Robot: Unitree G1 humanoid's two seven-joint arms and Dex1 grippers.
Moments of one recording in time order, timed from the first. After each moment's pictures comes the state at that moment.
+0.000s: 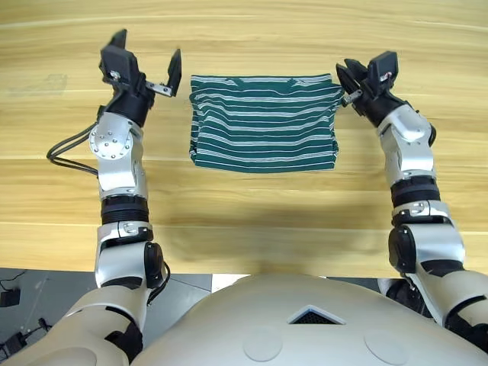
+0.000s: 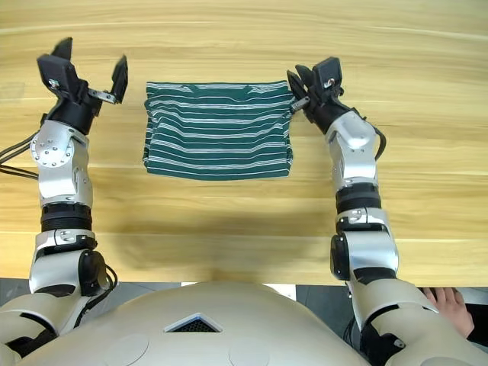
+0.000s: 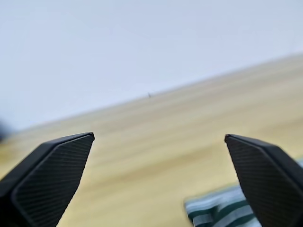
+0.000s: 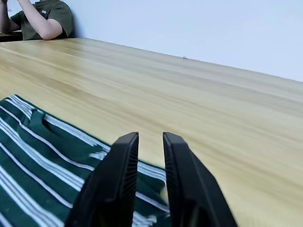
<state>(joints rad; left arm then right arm) -0.31 0.34 0.18 0.37 -0.16 -0.24 -0.38 -0.57 -0.26 0.02 0.81 0.06 -0.18 0.54</state>
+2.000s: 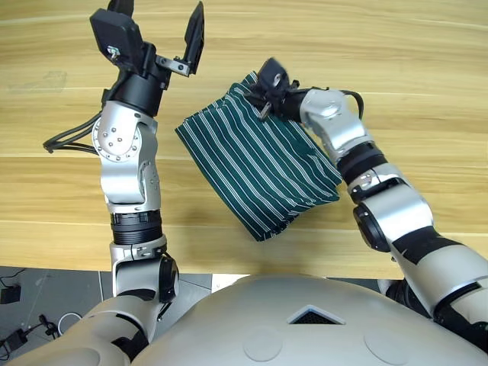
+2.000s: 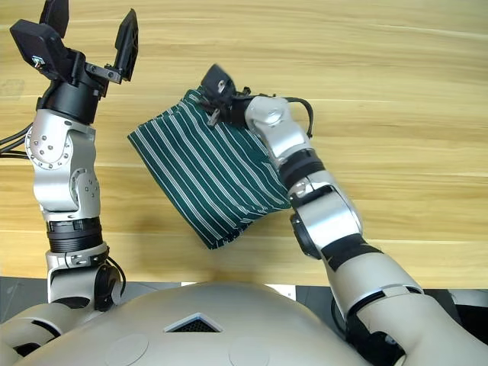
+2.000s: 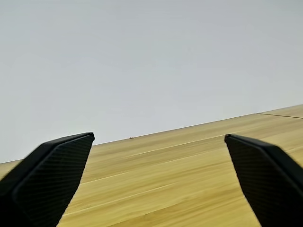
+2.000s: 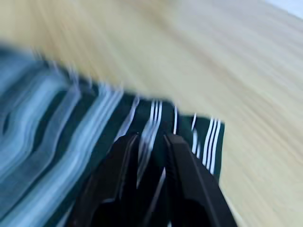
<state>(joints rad) -0.22 0.25 0.10 -0.11 -0.24 0.01 -0.33 -0.82 -0.01 0.44 1.11 -0.15 -0.09 0.47</state>
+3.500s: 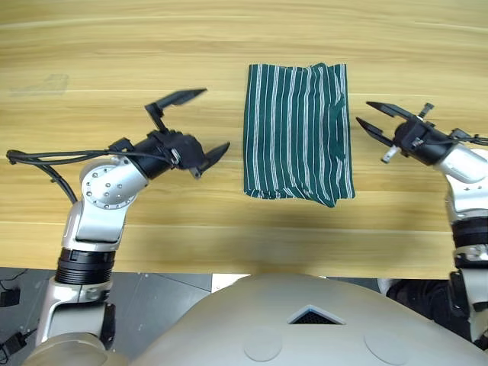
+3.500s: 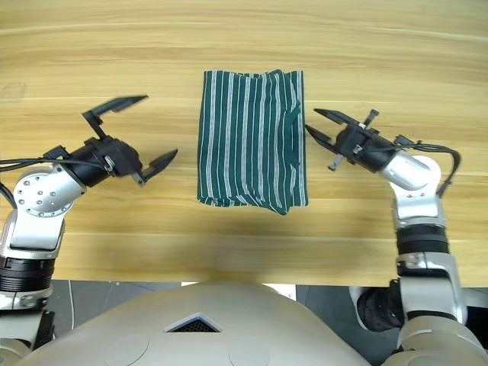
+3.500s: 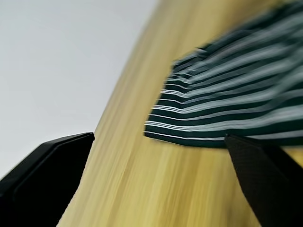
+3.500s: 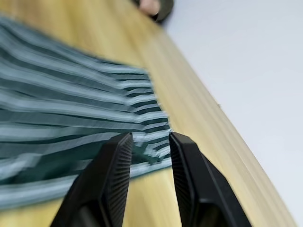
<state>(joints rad) 0.06 0.73 -0.12 -0.18 0.28 -0.43 -0.64 -0.16 -0.72 0.09 0.45 0.01 -0.76 0.82</state>
